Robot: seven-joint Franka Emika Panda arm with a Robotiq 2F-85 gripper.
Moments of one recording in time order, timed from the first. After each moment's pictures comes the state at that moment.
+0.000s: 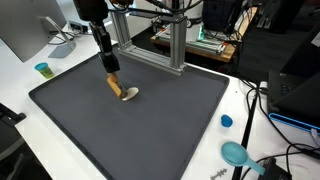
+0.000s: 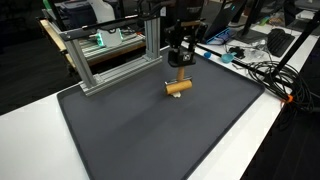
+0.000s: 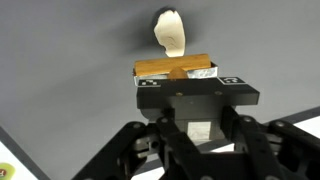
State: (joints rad) arm 0.02 0.34 -0.05 -1.79 -0.01 2.23 0.38
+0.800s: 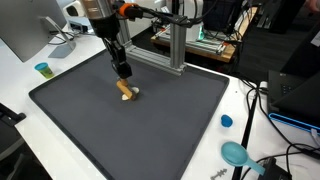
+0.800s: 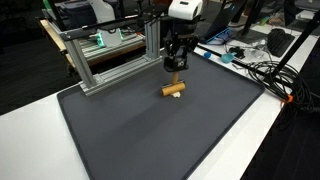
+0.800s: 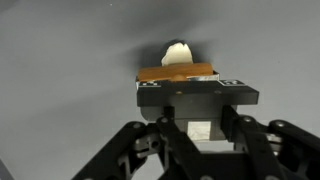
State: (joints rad) arm 0.04 0.38 -0.04 -1.81 -0.03 2.17 0.35
